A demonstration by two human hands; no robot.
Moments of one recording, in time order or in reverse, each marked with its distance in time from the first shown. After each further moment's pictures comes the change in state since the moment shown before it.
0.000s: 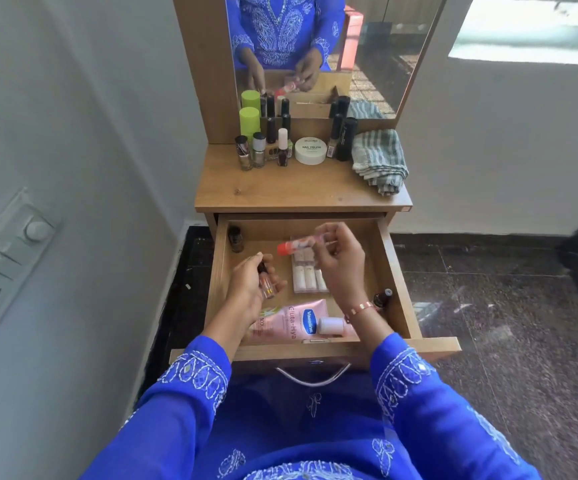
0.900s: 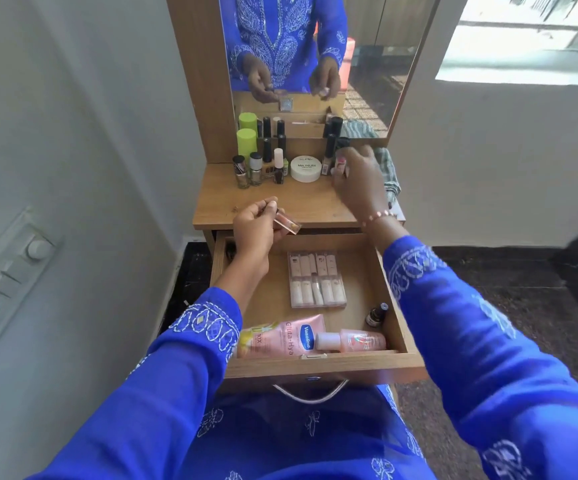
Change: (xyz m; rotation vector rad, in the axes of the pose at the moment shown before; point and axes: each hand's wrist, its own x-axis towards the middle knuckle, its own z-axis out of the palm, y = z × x) left_hand 0.004 0.065 0.057 0.093 0.016 0.403; right_hand 0.125 -0.066 -0.030 -0.637 0.017 -0.249
